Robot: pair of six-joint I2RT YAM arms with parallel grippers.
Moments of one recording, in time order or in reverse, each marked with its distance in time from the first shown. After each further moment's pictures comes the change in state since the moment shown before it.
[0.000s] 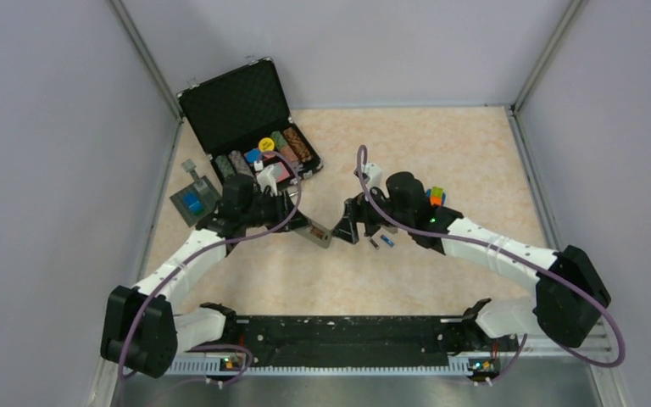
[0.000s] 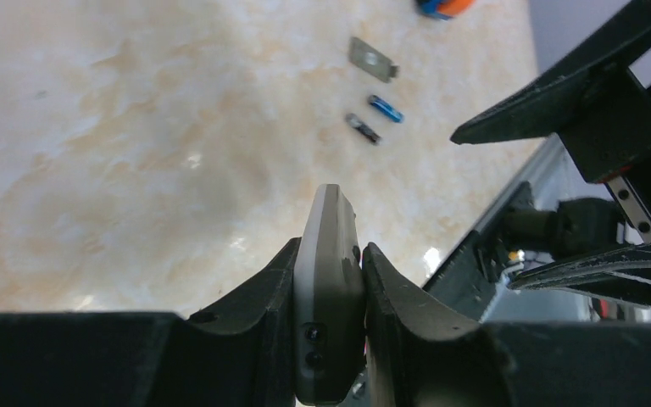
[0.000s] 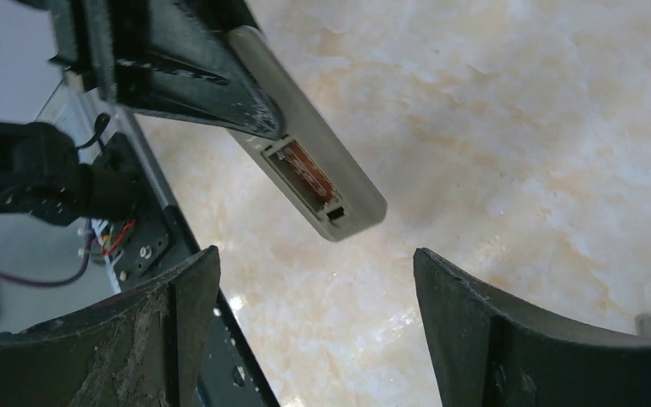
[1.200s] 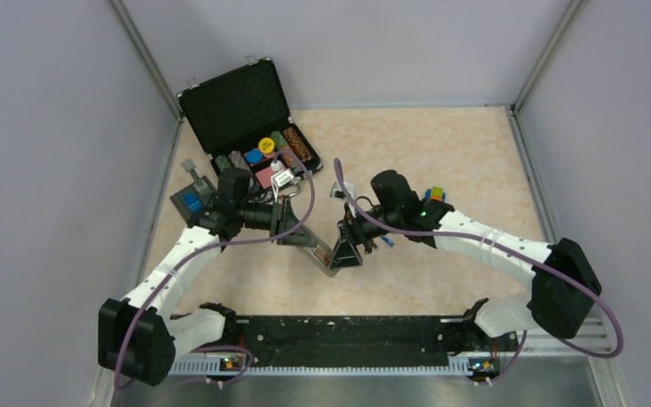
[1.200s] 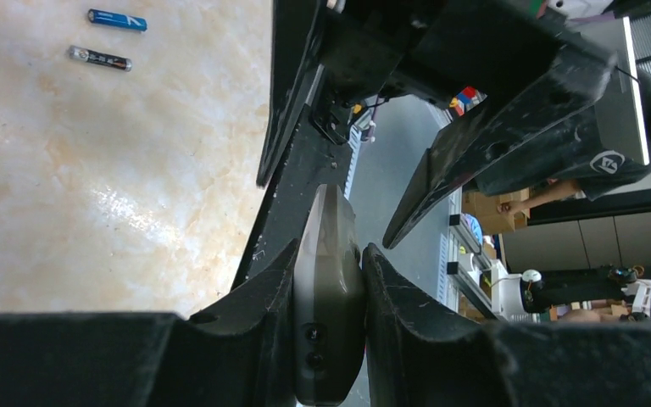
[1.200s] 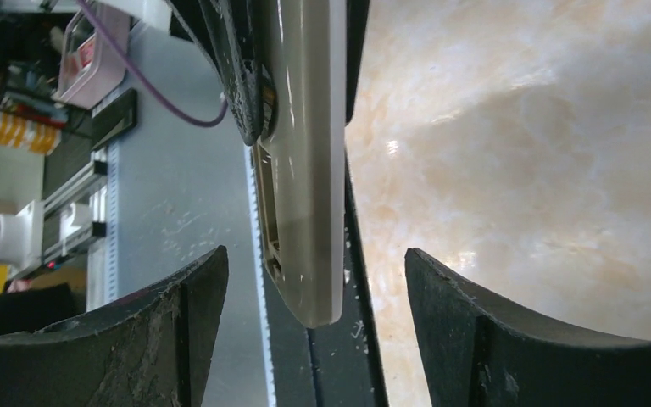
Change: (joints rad) left arm 0.000 -0.039 0.136 -0.231 0.615 0.182; right arm 0.046 0.006 0.136 -0.248 -0.443 -0.185
